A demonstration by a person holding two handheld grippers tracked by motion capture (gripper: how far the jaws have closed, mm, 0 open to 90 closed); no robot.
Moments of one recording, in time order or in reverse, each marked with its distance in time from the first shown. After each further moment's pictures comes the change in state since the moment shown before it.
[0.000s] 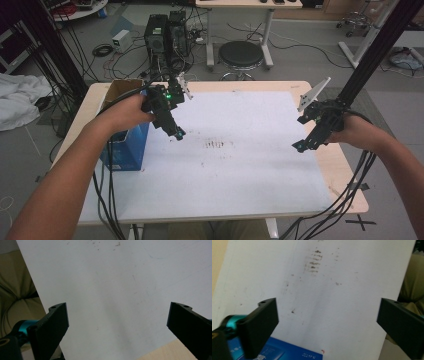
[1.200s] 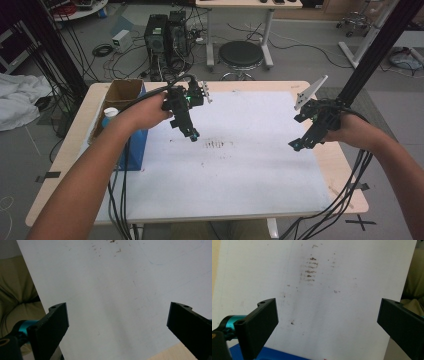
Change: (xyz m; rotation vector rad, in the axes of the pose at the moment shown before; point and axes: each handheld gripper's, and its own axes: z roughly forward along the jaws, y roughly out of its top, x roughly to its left) left arm -0.007 0.036 0.021 0.050 -0.021 0.091; right arm 0.004 0.010 -0.001 -0.015 -0.002 -0.001
